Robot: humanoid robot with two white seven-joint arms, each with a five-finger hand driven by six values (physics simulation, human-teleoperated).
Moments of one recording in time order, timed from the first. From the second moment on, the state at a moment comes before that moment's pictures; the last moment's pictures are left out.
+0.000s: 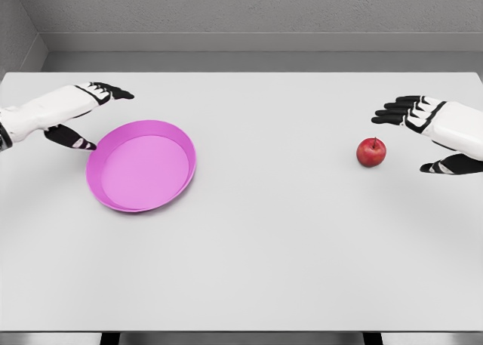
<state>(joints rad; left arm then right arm) -0.63 0.84 -0.62 -1.22 -0.26 -0.61 -0.30 -0.20 -1.16 0.30 -1.73 0.16 -0.61 0.20</state>
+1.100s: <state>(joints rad) -0.63 0.83 -0.62 -1.21 -0.26 -0.61 -0.30 -0.79 -0.90 0.85 -1.36 0.16 -0.24 0.61</state>
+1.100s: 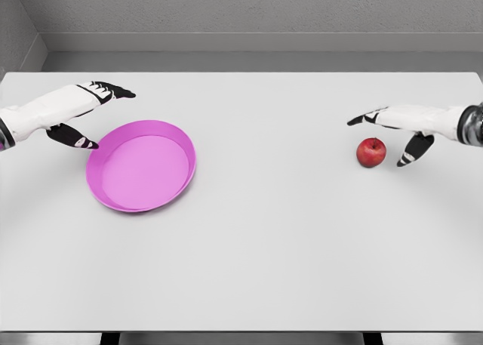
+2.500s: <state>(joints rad) -0.63 0.83 -0.61 -1.20 -0.26 -0.61 -0.30 -0.82 -0.85 0.96 -1.29 0.14 -0.23 0.63</state>
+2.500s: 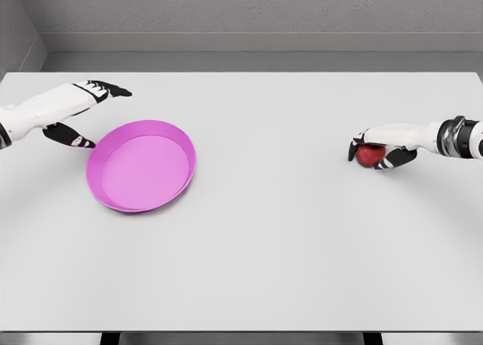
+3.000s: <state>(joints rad) -0.63 0.82 -0.61 -1.20 -0.26 -0.61 -0.30 -0.86 -0.85 0.94 -1.34 0.16 -0.24 0.61</state>
